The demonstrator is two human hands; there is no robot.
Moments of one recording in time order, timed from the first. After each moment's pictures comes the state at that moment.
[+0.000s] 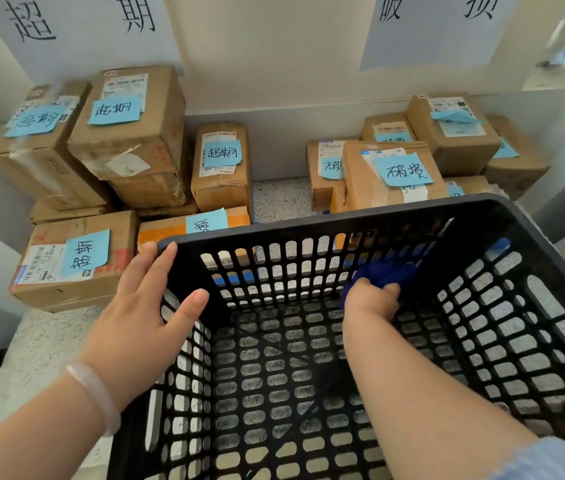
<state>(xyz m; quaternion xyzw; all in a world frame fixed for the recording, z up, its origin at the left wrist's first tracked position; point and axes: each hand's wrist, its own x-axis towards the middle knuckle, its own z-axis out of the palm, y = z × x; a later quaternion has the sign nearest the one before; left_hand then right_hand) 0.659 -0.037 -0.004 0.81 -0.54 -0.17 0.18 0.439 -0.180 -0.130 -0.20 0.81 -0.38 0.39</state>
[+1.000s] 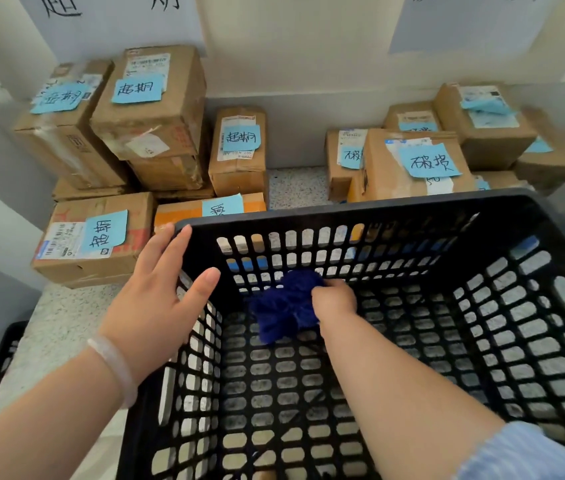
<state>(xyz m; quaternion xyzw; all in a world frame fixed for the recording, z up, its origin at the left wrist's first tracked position) 0.664 -0.037 -0.012 0.80 -0.53 -0.18 0.21 0.484 -0.167 -0.157 -0.39 0.74 -0.18 0.52</state>
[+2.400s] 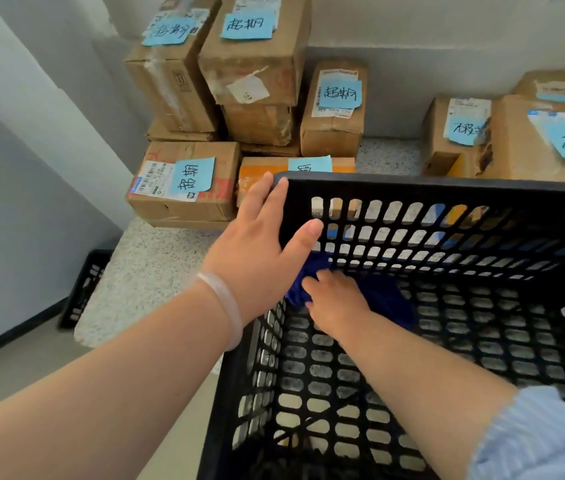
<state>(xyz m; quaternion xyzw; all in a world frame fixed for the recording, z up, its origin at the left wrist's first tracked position) 0.671 -0.041 -0.026 0.80 -0.53 -0.17 0.21 0.558 -0.118 -0.194 -0.92 0.35 0.12 0.12</state>
